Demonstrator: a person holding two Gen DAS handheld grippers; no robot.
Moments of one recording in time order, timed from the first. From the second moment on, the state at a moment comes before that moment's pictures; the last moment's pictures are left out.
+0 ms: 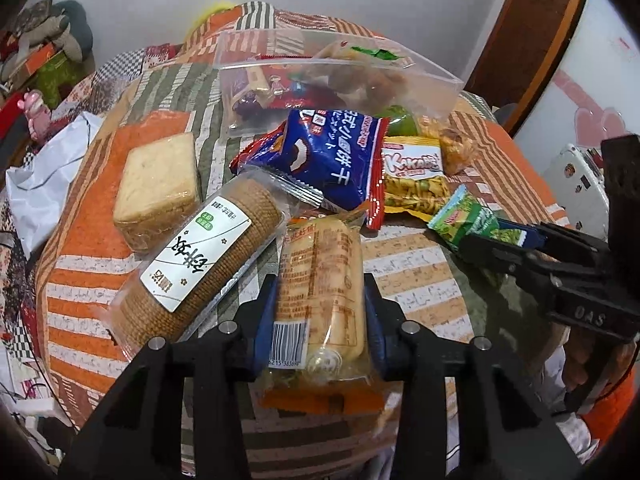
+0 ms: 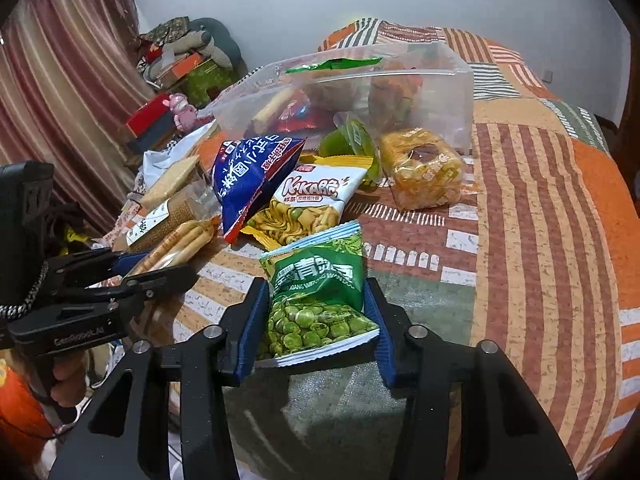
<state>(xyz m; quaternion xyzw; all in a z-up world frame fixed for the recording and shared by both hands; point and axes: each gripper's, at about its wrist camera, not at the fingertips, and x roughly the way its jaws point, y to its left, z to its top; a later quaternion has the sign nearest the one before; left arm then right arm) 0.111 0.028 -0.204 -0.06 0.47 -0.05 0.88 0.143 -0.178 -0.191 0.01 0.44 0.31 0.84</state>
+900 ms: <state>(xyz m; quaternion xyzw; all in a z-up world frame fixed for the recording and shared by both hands) 0.131 0.046 -0.123 -0.06 0.38 -0.03 0.92 0.168 -0.198 -0.122 0.04 0.36 0.30 0.89</state>
